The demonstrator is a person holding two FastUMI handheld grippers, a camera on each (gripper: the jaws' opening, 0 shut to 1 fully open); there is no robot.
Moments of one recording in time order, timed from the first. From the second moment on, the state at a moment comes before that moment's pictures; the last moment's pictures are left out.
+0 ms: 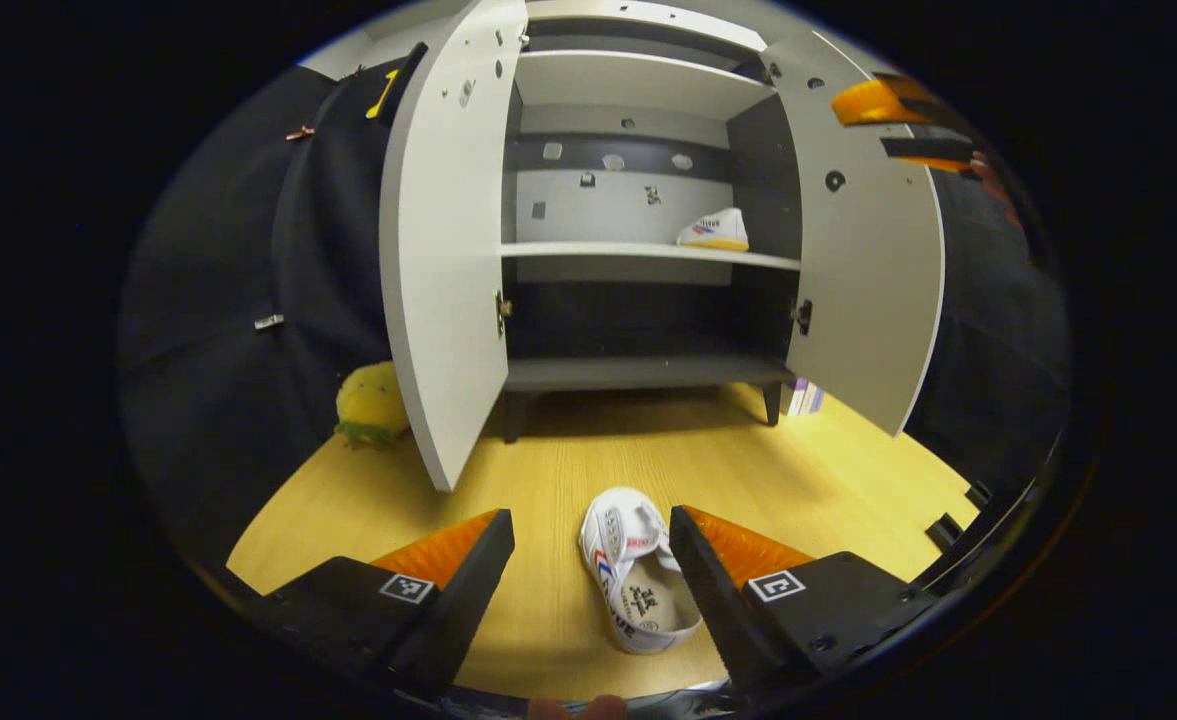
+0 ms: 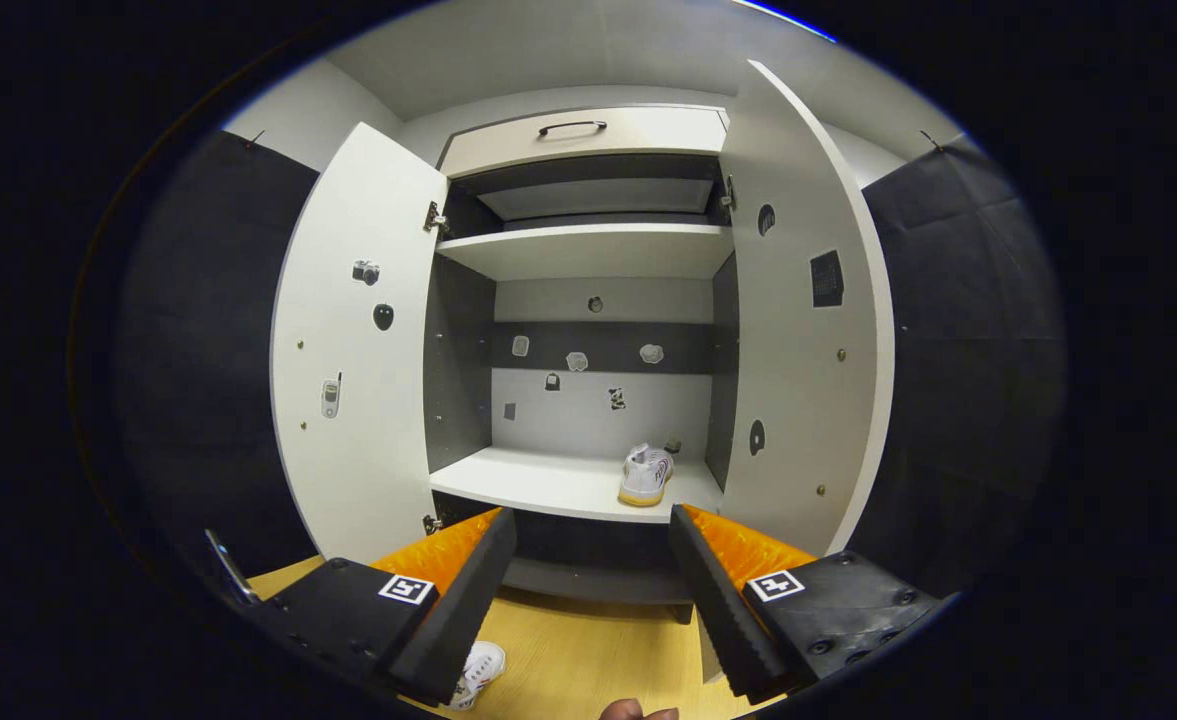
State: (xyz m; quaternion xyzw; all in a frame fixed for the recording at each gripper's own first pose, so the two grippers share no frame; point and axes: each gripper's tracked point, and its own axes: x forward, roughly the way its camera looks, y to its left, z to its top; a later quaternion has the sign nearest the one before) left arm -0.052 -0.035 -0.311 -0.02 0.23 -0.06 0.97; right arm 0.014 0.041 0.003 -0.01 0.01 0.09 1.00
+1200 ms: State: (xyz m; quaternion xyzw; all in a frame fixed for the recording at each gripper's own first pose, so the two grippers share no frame) left arm 0.035 -0.041 -0.461 0.03 0.36 -0.03 0.93; right arm -0.037 -0.001 -0.009 -0.03 0.05 0.06 1.00
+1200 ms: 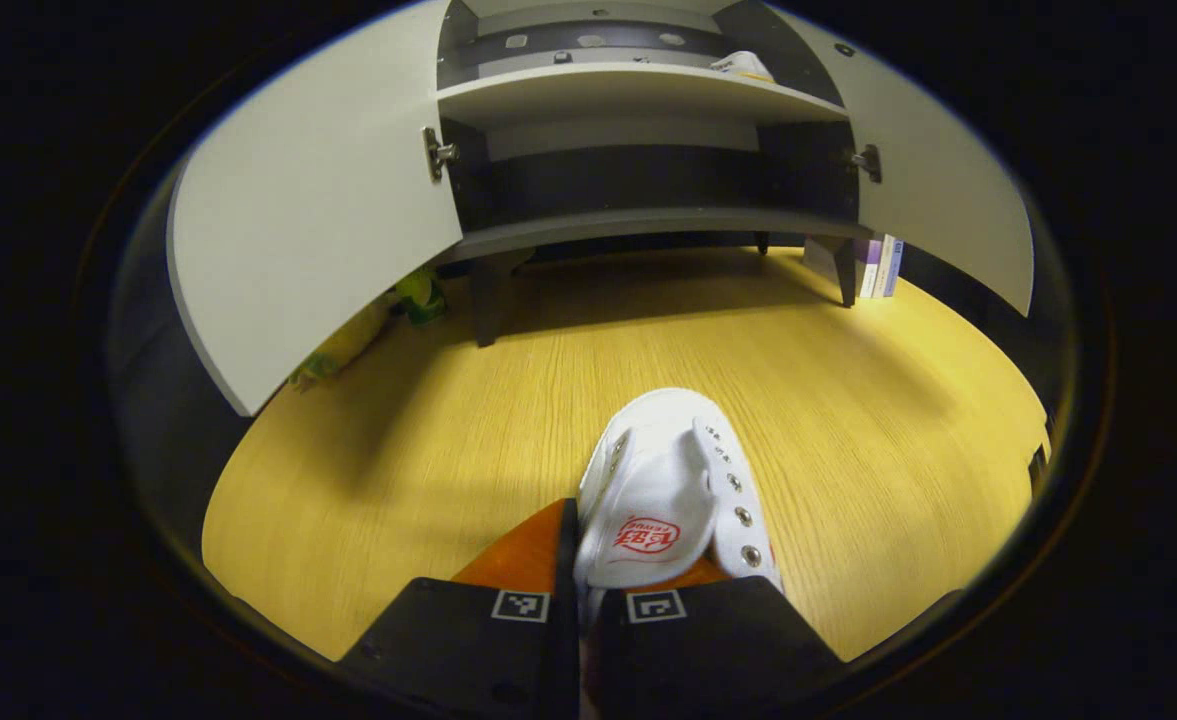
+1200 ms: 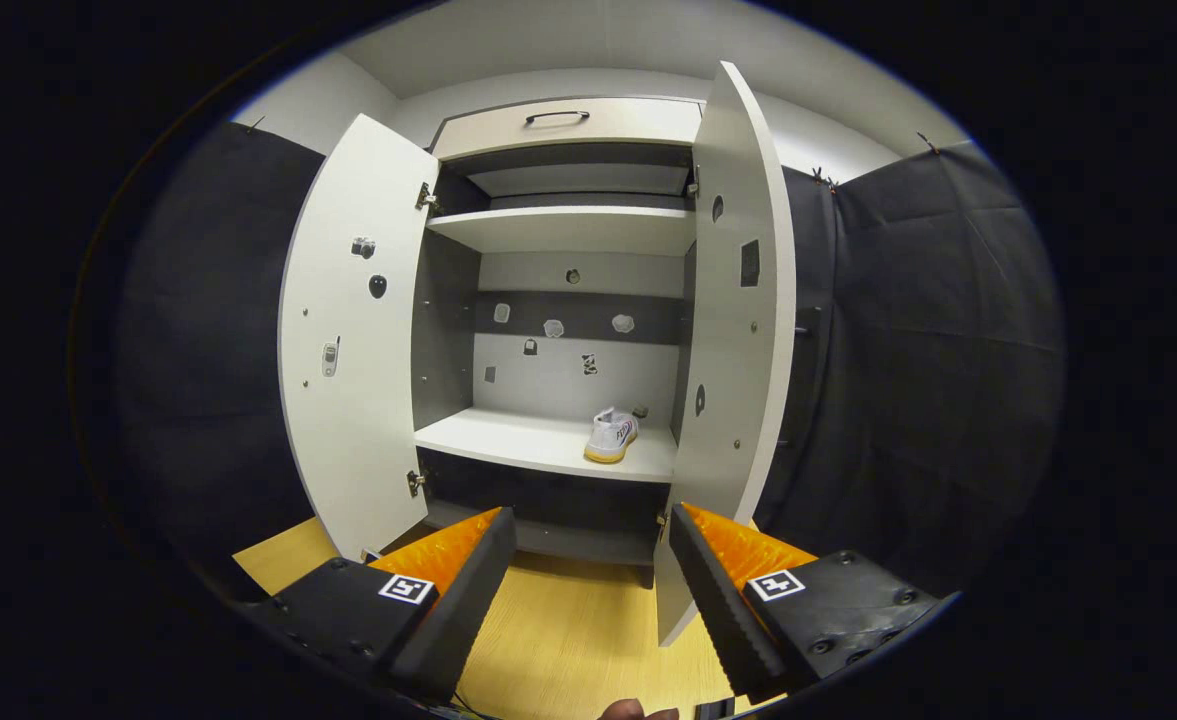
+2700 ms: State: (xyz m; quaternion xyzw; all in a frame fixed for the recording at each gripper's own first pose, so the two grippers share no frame) left arm 0.272 -0.060 -0.048 -0.04 0.22 0.04 0.97; right arm -0.034 -0.101 0.001 0.01 0.01 0.04 1.00
